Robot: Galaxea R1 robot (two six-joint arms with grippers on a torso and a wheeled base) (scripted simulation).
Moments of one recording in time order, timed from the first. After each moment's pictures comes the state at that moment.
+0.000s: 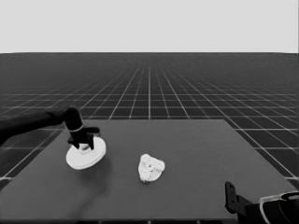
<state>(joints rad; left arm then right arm) -0.07 2.33 -1.58 0.07 1.48 -0.74 -0.35 1.76 -0.39 -0.70 -1.18 0.32</state>
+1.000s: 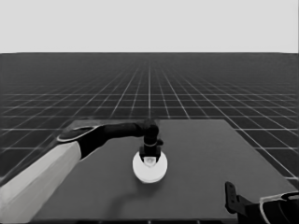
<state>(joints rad) 0.06 3.09 -1.77 0.23 1.51 -1.33 -0.35 1.76 -0.39 -0.70 -1.18 0.32</state>
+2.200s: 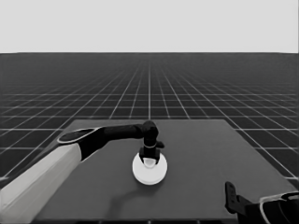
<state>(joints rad) 0.08 3.09 -1.77 0.23 1.51 -1.16 -0.35 1.76 -0.39 -0.70 -1.18 0.32</state>
